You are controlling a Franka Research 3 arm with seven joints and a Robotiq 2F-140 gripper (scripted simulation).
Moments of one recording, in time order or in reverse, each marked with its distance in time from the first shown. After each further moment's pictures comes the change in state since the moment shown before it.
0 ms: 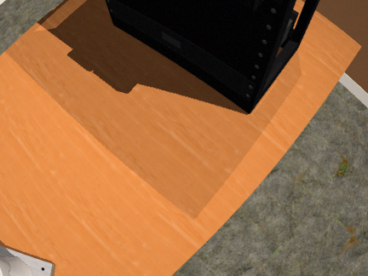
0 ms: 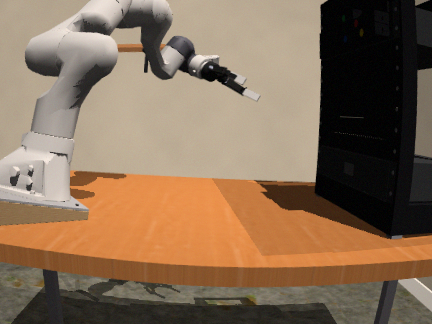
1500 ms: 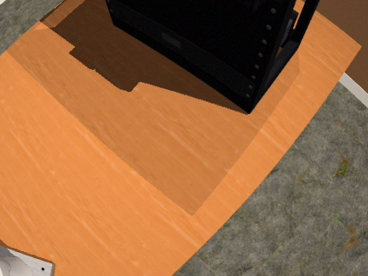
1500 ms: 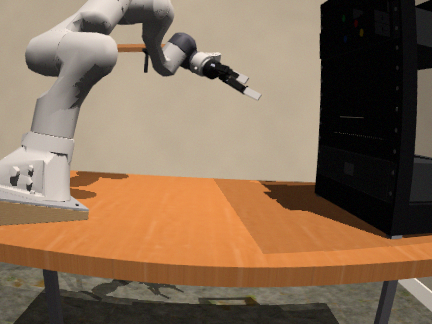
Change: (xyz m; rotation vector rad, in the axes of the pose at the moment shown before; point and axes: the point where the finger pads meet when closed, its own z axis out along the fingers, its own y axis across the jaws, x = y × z) arm 0.005 0.000 0.003 0.029 -0.027 -0.007
